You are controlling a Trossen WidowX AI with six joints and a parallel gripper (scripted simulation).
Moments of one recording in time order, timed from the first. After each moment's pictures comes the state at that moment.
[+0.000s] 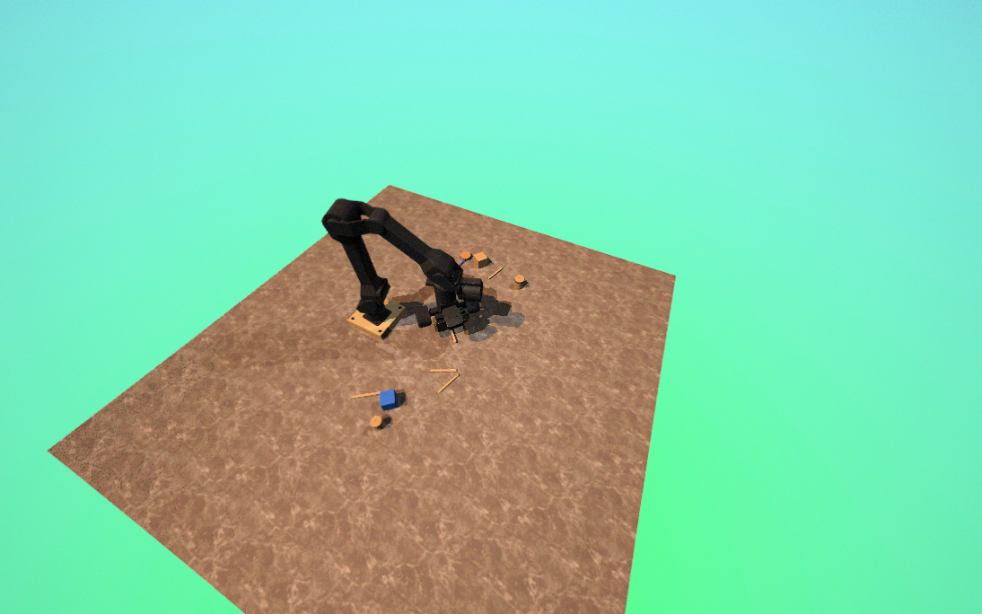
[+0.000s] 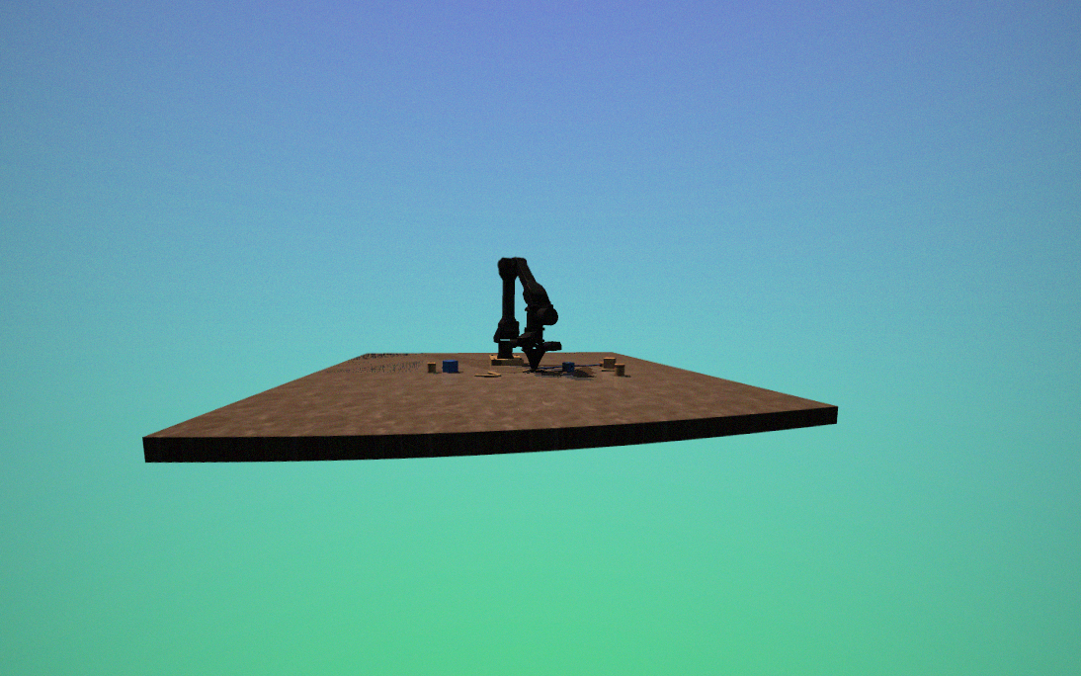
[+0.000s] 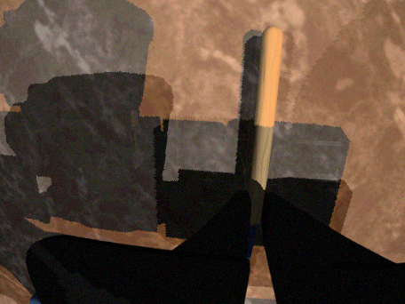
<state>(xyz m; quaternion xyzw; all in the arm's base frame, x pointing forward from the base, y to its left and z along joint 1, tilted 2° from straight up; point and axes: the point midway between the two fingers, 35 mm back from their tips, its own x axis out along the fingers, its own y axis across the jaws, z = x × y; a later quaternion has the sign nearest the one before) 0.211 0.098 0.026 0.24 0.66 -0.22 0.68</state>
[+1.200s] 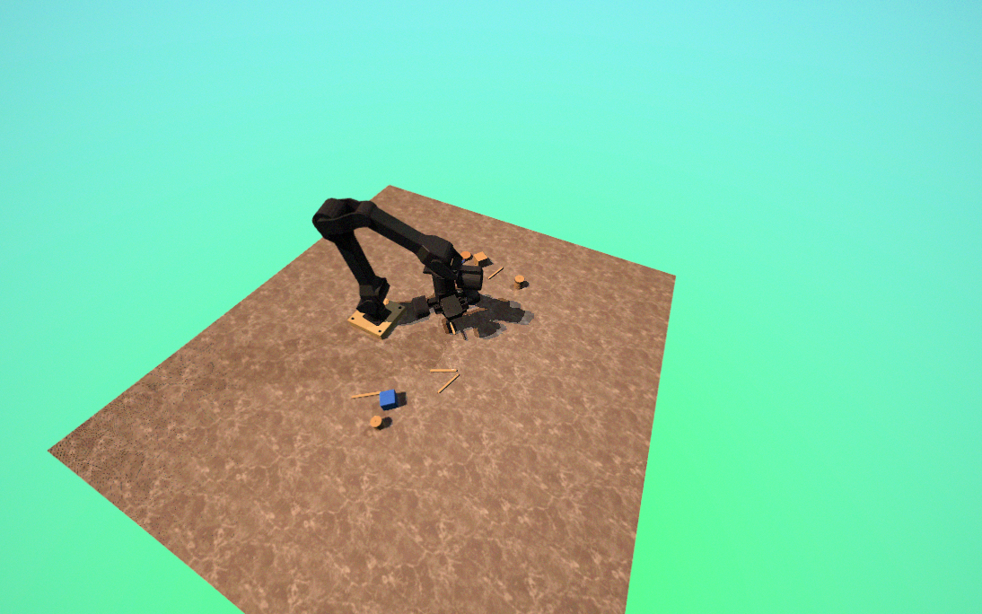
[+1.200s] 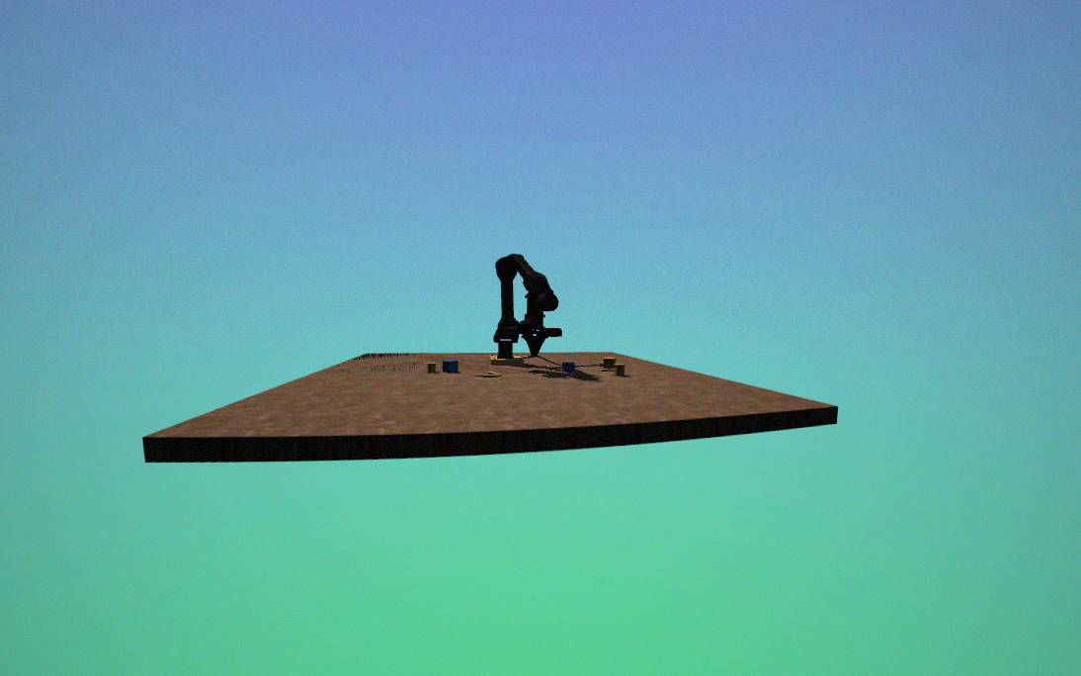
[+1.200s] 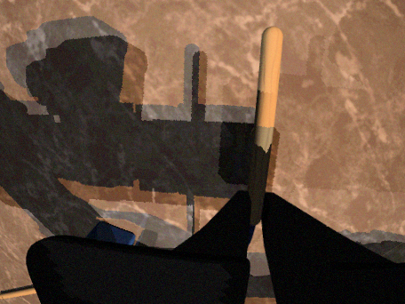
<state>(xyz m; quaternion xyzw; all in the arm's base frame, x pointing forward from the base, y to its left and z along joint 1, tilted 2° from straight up) 0.210 0.097 0.072 0.24 0.66 -0.22 0.68</state>
